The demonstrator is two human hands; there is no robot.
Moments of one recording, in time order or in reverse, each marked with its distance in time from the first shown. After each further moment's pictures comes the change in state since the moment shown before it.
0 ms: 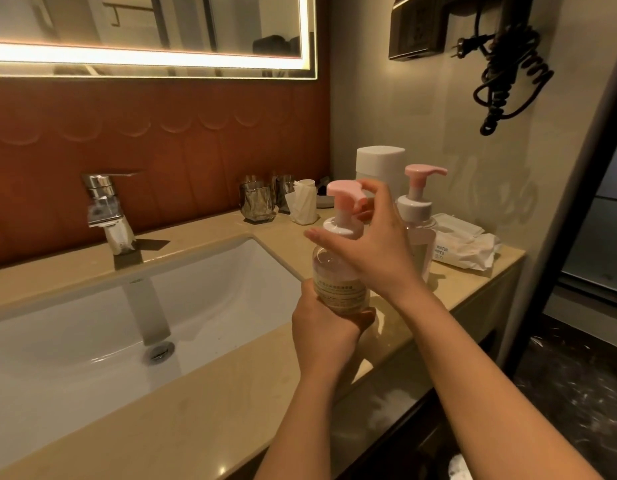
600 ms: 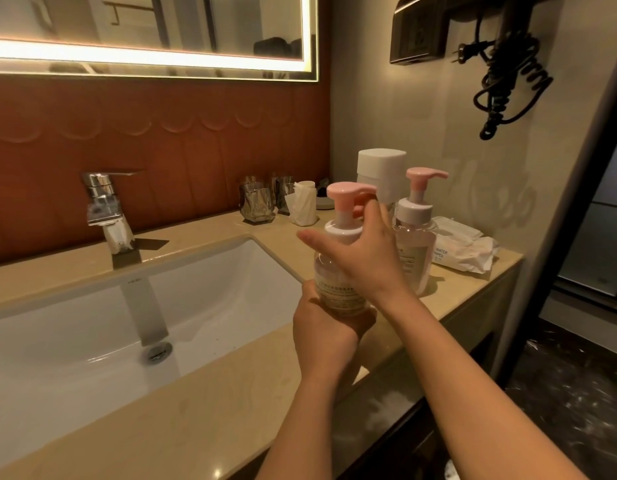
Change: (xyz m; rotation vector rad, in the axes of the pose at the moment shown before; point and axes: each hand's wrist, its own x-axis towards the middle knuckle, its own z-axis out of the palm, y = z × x) left_hand -0.003 0.005 -0.003 -0.072 -0.018 -0.029; right_hand -0.001 0.004 0.016 -0.008 -0.025 0.081
